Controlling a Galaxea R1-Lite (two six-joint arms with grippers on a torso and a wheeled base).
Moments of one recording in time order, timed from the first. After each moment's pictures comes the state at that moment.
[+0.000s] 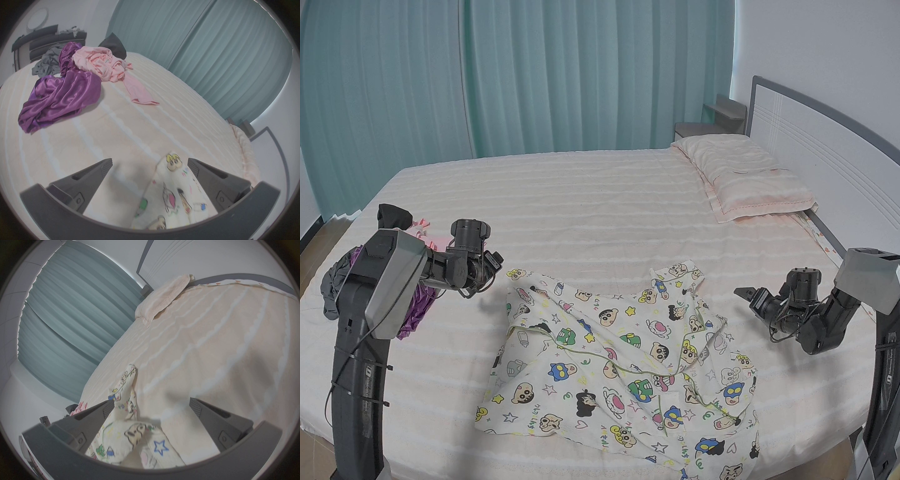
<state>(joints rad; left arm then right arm) -0.09 2.53 -1.73 -0.12 0.19 -0.83 0.01 2.39 -0.84 -1.07 0.20 0.72</state>
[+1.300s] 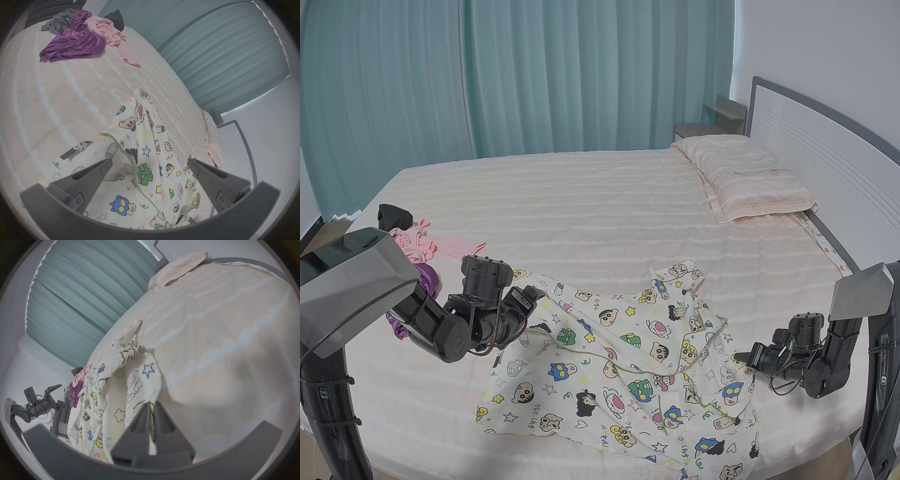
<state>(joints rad) -0.35 2.17 -0.93 -0.62 0.08 -1.10 0.03 2.45 -0.50 -1.31 0.39 0.53</state>
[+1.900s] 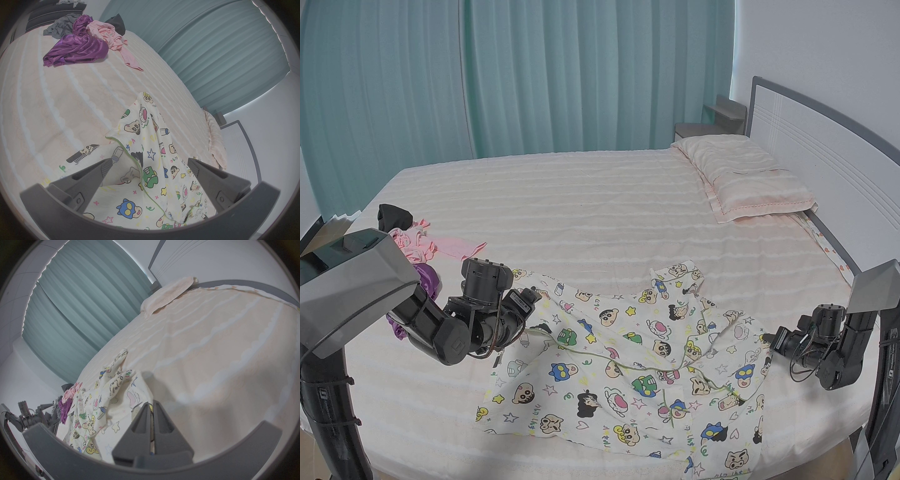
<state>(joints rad) -0.35 2.17 -0.91 -0.62 0.13 -1.08 -0.13 2.44 -0.53 -1.40 0.32 0.48</state>
